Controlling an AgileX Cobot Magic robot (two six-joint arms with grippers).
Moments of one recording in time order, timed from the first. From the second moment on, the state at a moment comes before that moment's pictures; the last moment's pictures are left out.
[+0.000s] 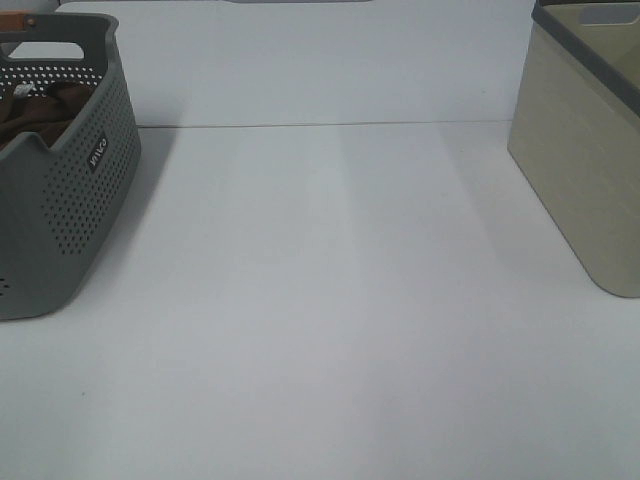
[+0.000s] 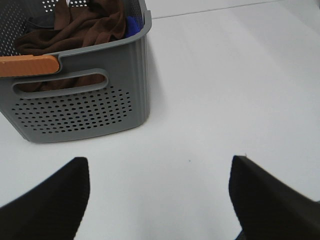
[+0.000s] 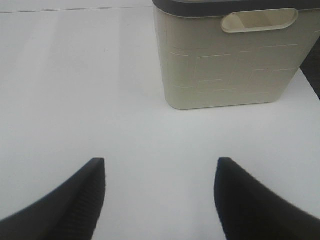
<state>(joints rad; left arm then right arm) -0.02 0.00 -0.50 -0.16 1.05 0.14 0.00 -0.01 -0.50 -0.03 1.07 0.02</state>
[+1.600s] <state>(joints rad) -0.02 0.00 -0.50 -0.16 1.05 0.14 0.00 -0.01 -0.50 -0.03 1.07 0.02</state>
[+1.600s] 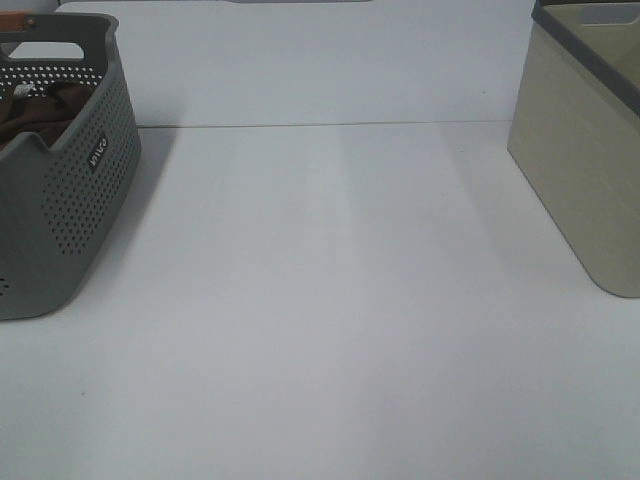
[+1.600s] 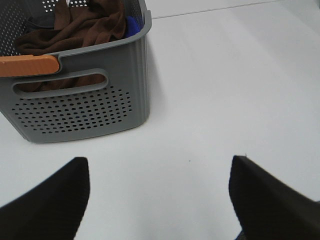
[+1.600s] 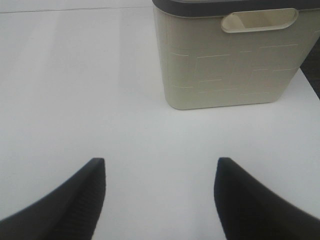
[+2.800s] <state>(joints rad) -0.02 0.00 -0.50 -0.16 1.05 0.14 0.00 -0.01 -0.50 -0.03 1.07 0.02</state>
